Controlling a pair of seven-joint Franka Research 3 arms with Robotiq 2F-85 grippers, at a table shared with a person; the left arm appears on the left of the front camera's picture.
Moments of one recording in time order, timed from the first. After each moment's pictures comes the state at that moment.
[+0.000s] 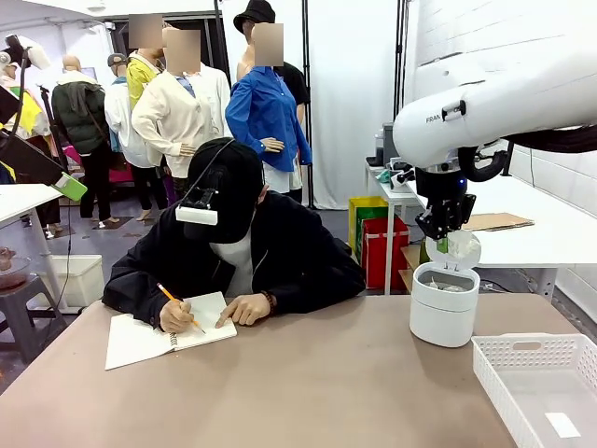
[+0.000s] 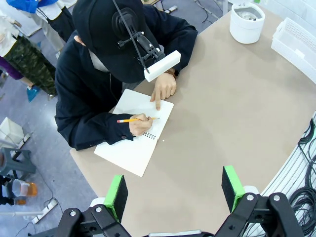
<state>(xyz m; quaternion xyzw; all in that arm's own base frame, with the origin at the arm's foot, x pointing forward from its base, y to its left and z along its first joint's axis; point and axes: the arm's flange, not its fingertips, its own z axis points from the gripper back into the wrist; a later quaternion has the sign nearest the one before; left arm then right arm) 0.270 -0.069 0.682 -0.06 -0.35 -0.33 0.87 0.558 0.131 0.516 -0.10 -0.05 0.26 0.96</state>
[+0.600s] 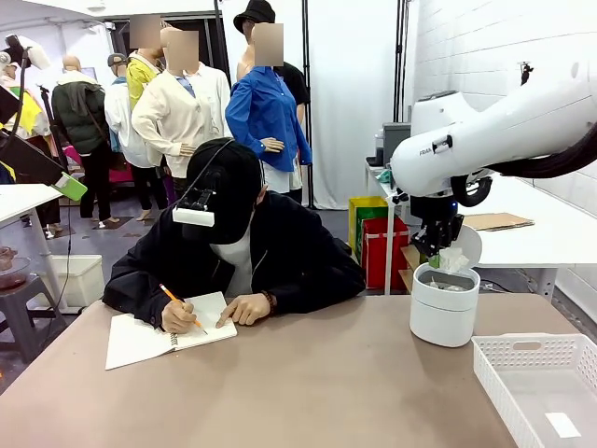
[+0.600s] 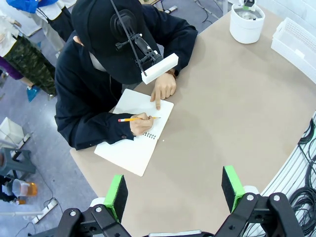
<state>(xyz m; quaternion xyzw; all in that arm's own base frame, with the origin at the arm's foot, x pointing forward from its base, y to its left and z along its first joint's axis) 0.270 -0.069 0.682 -0.06 -0.35 -0.33 0.87 0.595 0.133 0.461 -0.09 -0.05 0.29 0.95</state>
